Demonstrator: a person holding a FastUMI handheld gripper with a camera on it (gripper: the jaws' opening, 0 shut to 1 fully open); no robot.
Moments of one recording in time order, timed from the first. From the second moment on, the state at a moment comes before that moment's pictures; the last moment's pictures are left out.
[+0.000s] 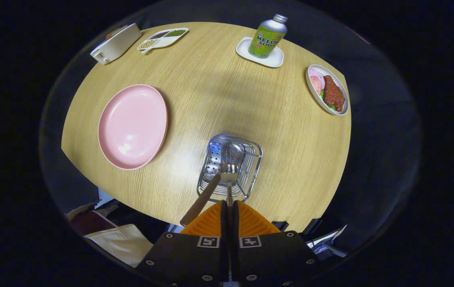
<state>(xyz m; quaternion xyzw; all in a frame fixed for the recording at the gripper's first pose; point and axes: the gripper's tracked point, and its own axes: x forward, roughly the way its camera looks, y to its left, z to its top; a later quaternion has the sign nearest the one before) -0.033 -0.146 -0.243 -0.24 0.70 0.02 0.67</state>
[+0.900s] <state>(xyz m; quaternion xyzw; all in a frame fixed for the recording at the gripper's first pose) 0.017 -0.125 -0.213 -0.18 0.59 0.01 0.79</state>
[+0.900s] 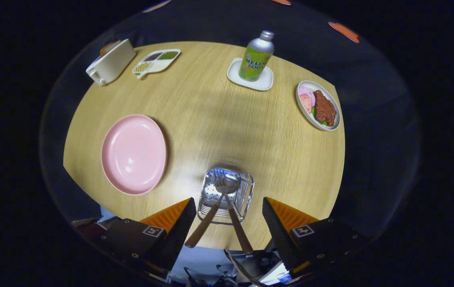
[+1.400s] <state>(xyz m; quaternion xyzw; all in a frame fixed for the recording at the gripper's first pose) 0.021 -0.050 -0.104 -0.07 0.37 0.01 0.93</state>
